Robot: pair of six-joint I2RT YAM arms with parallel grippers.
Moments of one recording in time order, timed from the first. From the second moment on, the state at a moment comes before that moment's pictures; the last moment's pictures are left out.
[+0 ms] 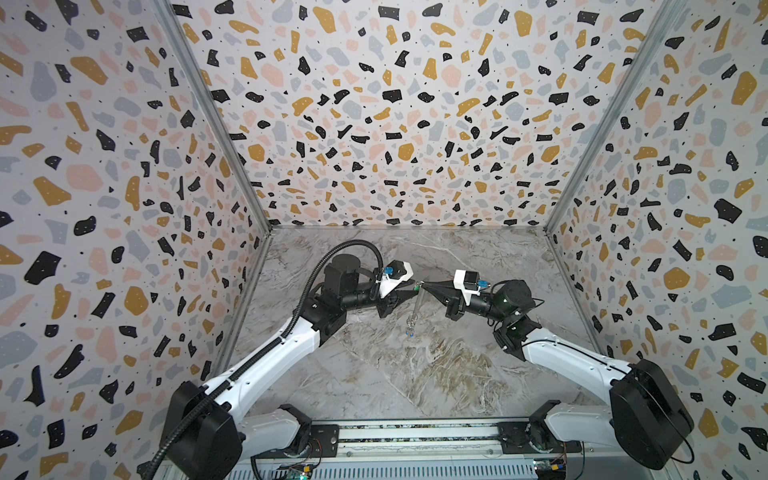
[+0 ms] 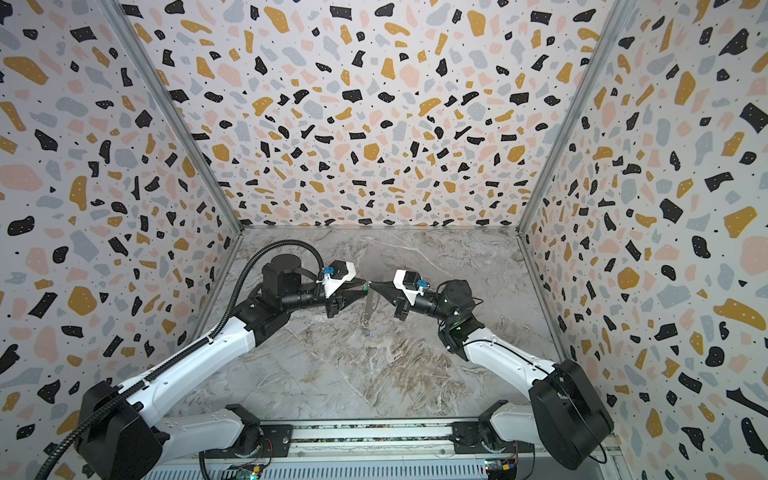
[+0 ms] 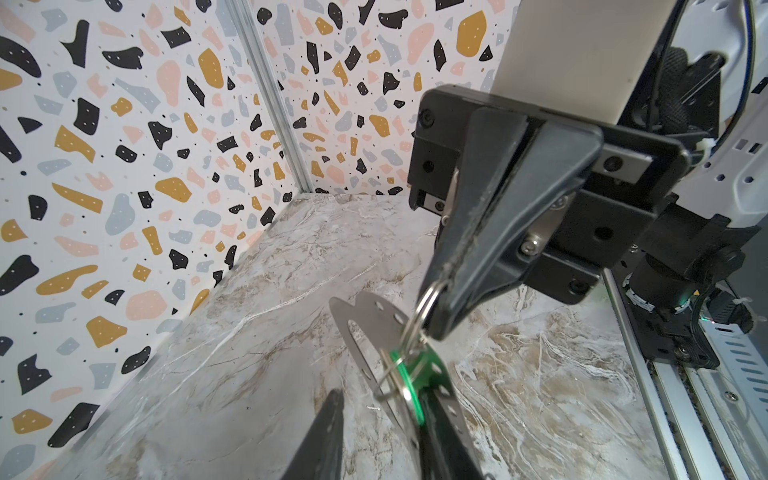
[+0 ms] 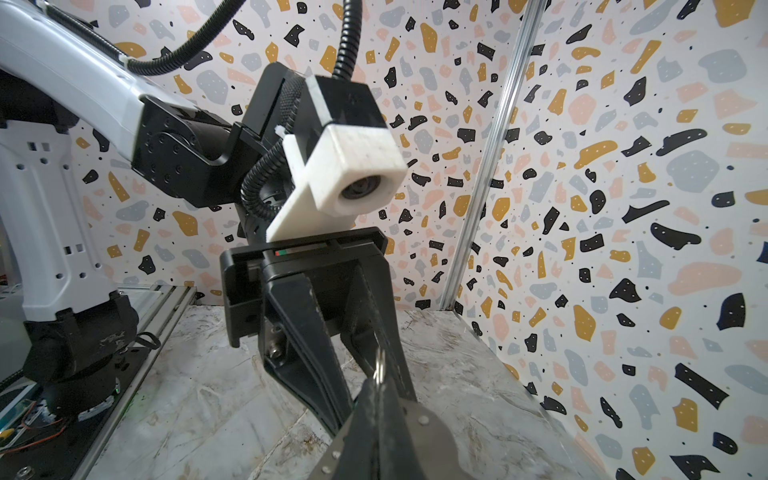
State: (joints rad) left arm -0.55 1.22 0.94 0.00 0.68 0.36; right arm 0.59 1.27 0.66 0.88 -0.74 -0.06
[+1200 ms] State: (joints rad) left arm -0.58 1.24 0.96 -0.09 0.61 0.43; right arm 0.62 1.30 0.64 0.97 -0.63 -0.03
